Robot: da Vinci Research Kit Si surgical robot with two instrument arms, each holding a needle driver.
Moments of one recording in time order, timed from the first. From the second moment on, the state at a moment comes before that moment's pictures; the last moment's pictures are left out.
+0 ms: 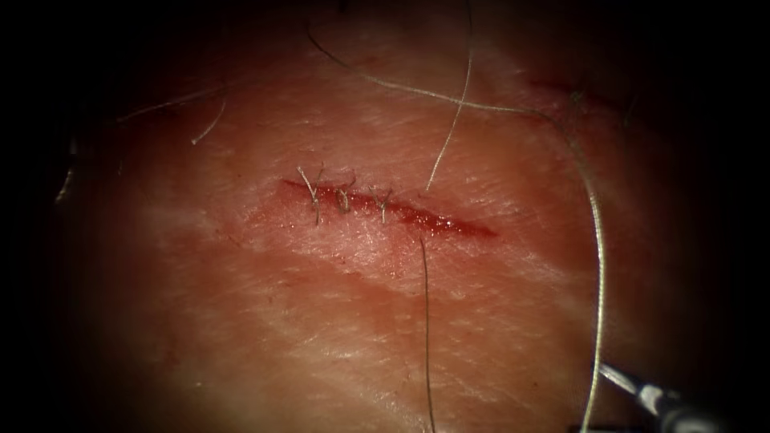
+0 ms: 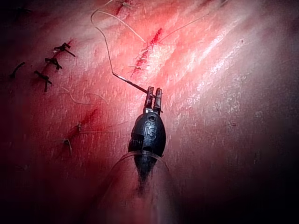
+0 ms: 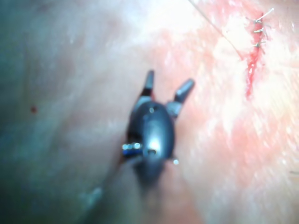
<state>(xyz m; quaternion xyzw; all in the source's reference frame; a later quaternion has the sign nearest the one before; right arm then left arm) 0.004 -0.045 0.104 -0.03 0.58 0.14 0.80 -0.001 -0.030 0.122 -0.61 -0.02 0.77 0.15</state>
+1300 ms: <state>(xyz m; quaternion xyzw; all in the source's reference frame) 0.015 -0.040 0.114 -0.07 0.59 0.06 0.80 -0.012 -0.036 0.125 -0.61 -0.11 0.78 0.04</state>
